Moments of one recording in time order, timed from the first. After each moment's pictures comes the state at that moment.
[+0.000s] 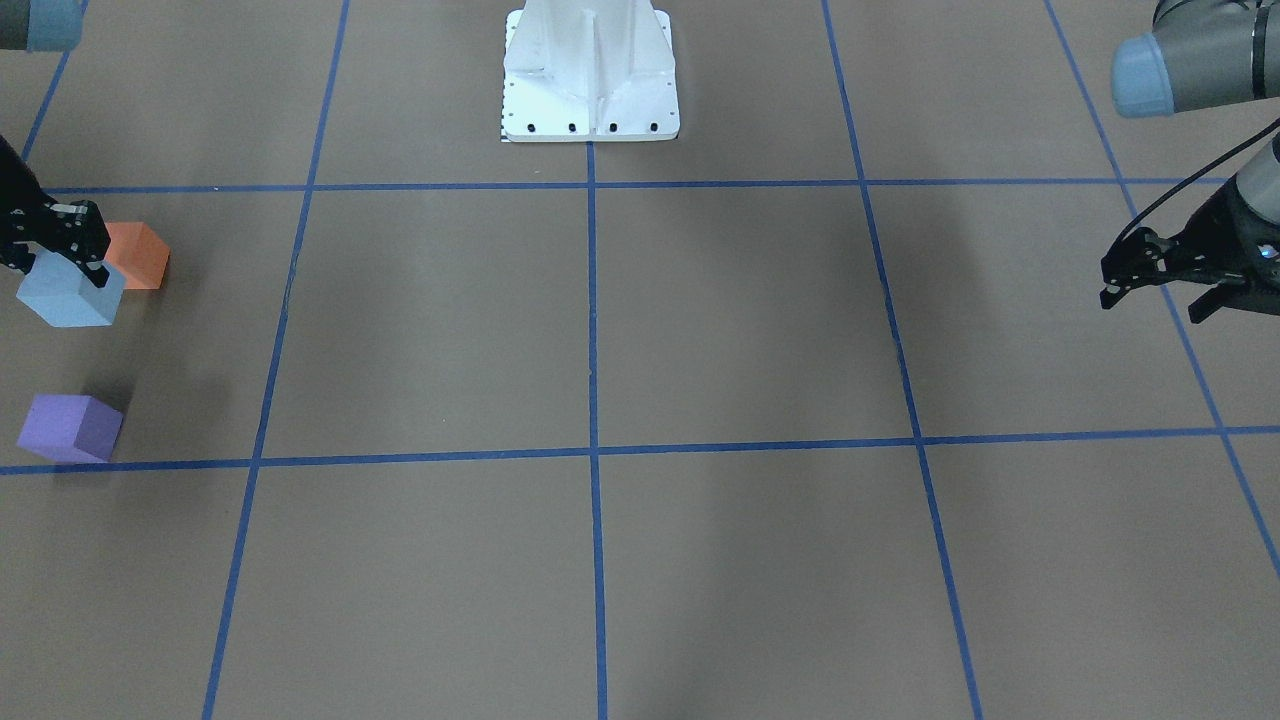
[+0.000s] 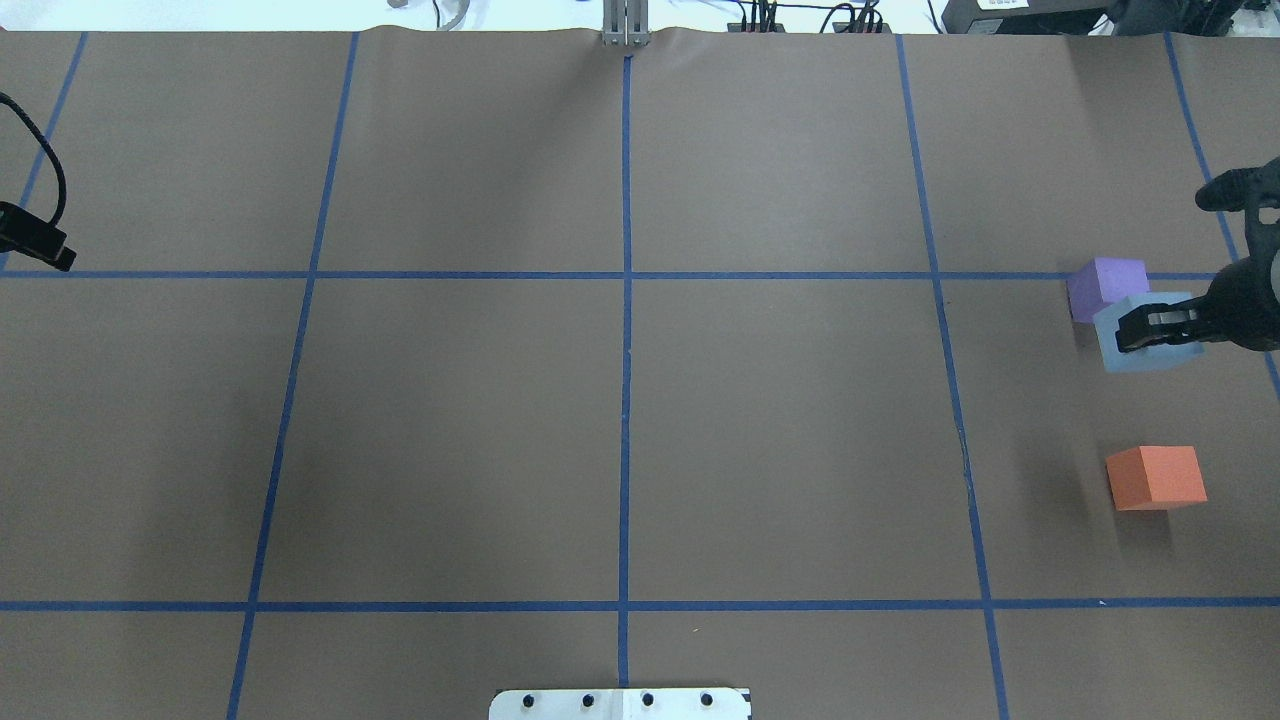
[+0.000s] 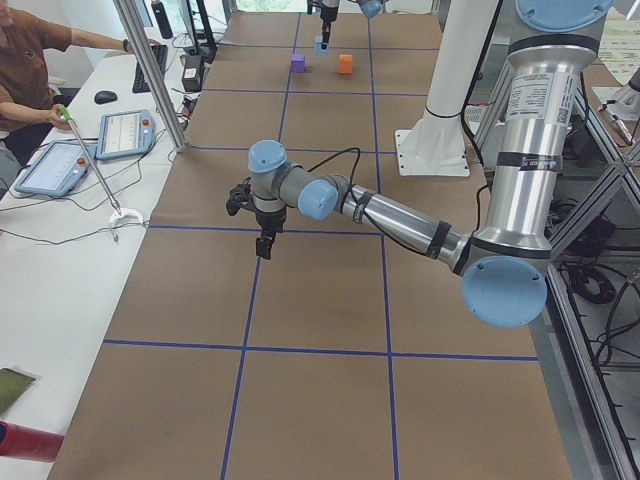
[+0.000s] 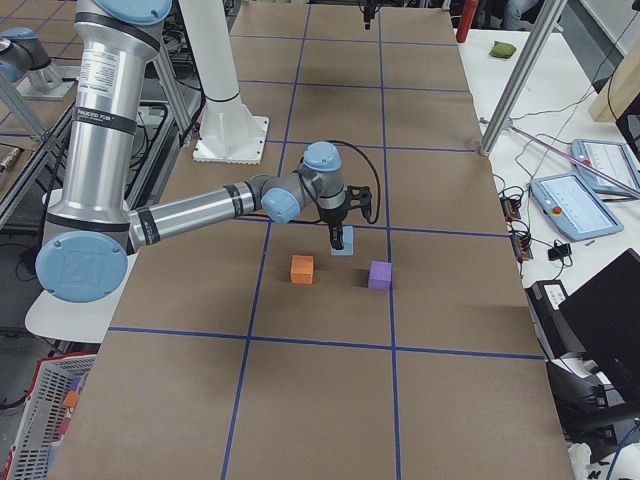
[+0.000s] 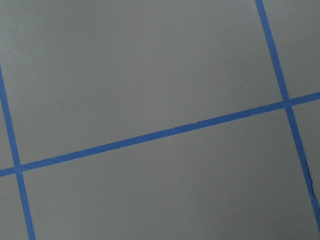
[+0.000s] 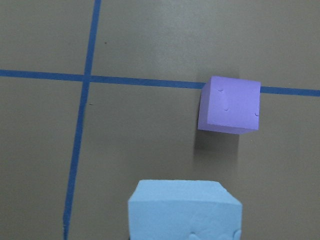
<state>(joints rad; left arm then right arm) -1.19 -1.67 -1.83 -1.65 -2.23 -0.33 0.99 -1.77 1.97 -1.15 2.06 0.77</state>
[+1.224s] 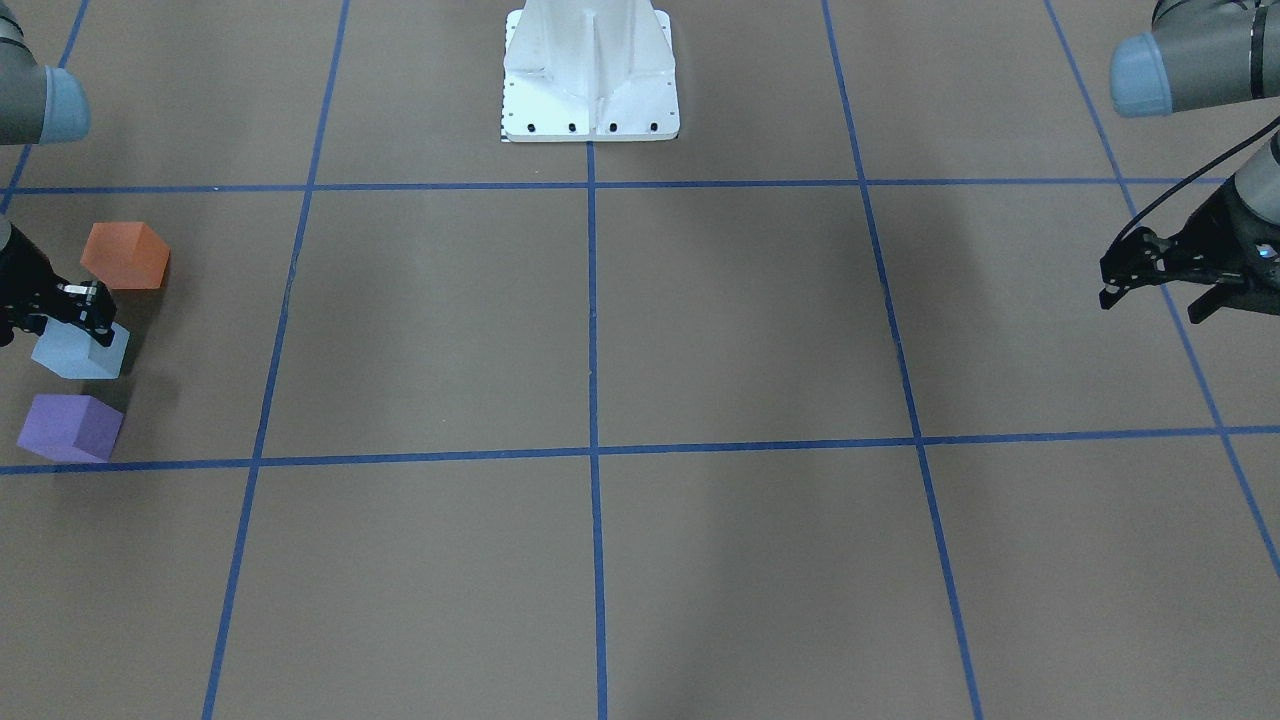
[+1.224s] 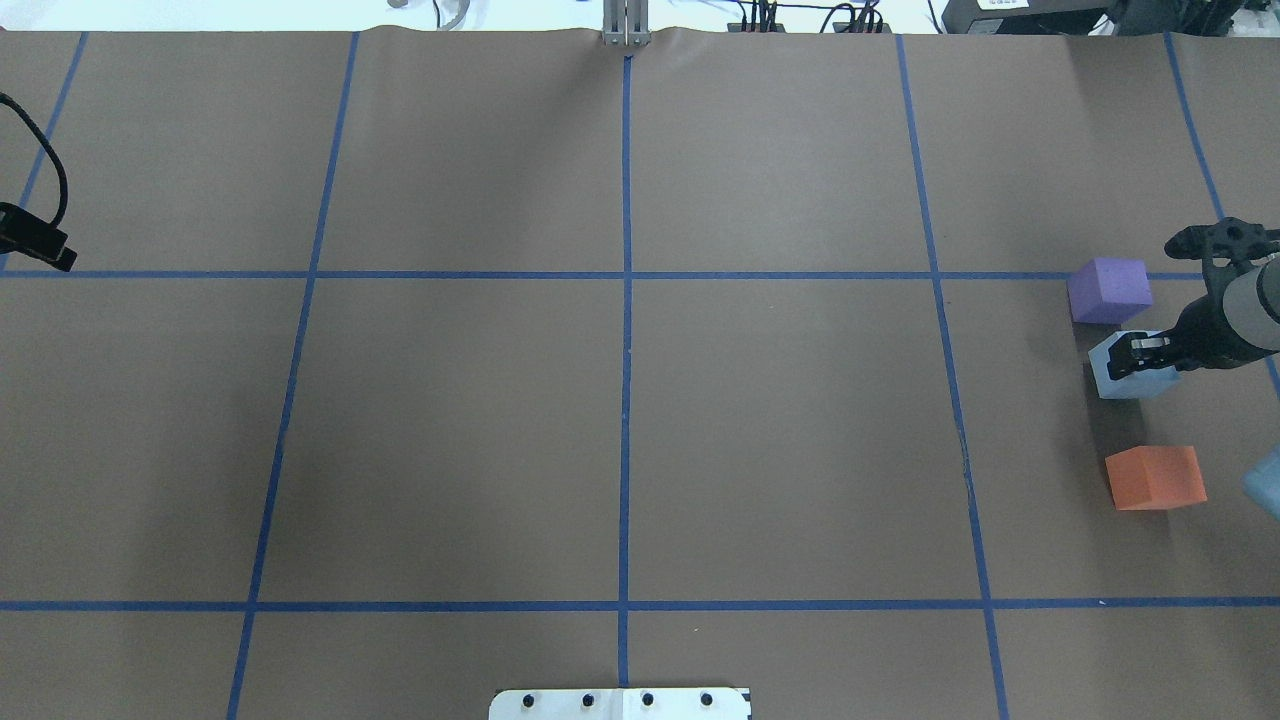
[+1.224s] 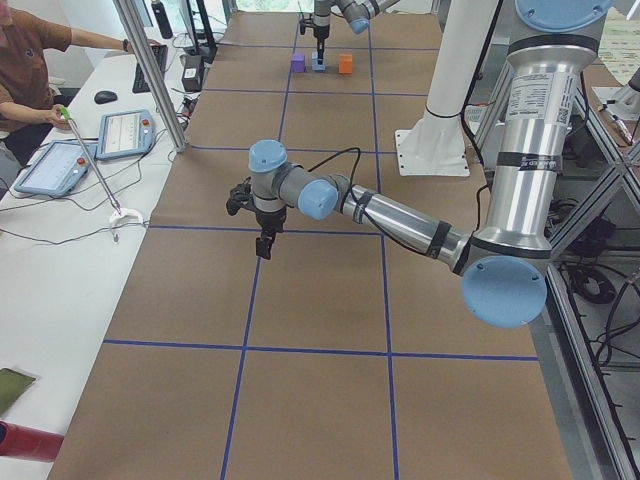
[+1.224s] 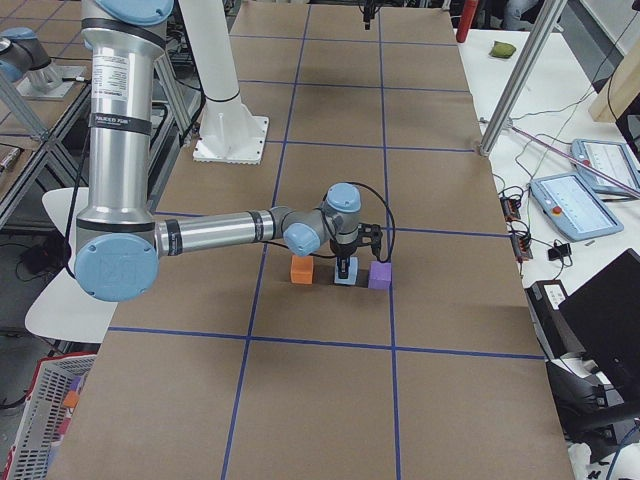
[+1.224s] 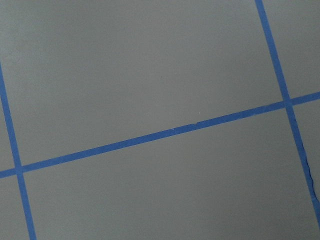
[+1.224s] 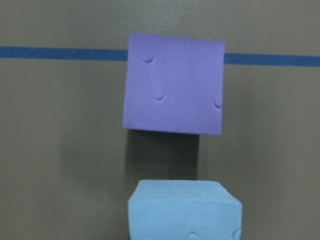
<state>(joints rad) -1.19 -1.67 -1.83 -1.65 -2.22 -0.33 0.97 -1.66 1.72 -1.11 2.14 0.77</state>
